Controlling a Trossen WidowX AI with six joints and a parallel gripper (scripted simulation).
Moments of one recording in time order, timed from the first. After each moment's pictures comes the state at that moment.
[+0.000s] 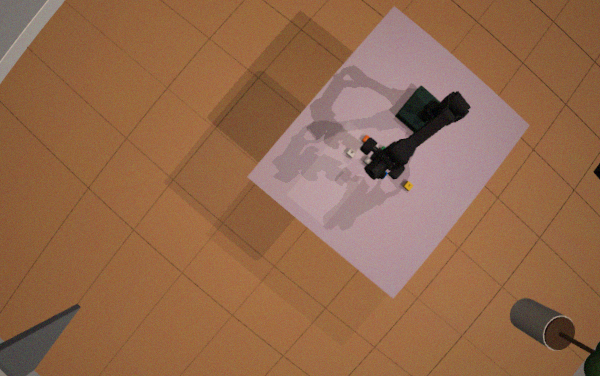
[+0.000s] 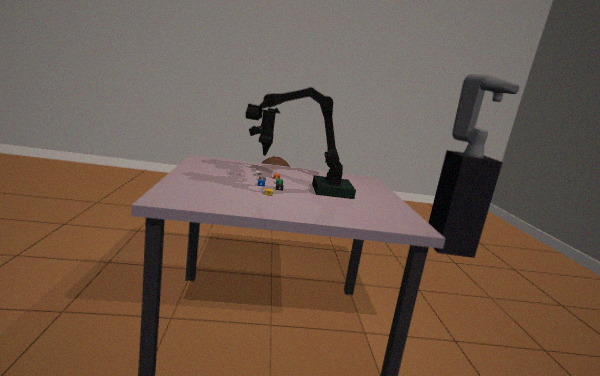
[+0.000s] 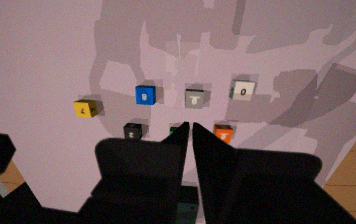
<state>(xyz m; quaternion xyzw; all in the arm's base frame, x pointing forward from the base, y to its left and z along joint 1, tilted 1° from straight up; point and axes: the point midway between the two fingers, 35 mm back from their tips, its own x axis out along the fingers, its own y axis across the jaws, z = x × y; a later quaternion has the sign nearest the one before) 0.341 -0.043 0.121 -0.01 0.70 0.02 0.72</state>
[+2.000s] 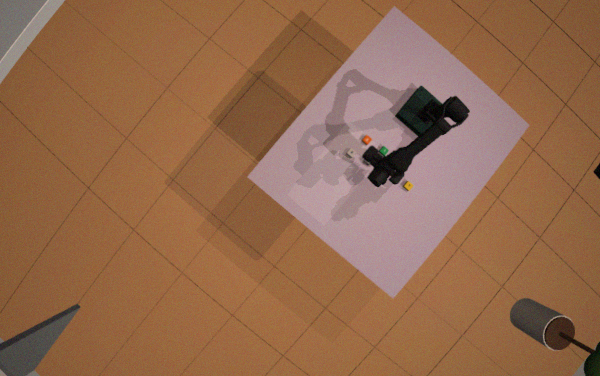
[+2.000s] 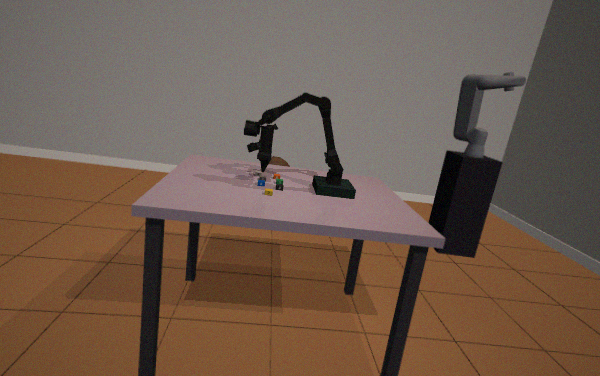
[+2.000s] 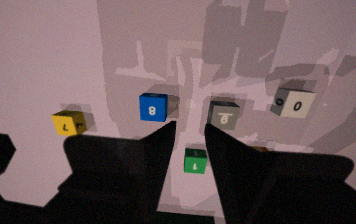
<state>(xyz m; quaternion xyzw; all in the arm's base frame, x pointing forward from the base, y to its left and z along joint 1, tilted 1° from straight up) 0.340 -0.010 0.052 -0.01 0.70 0.02 0.72</state>
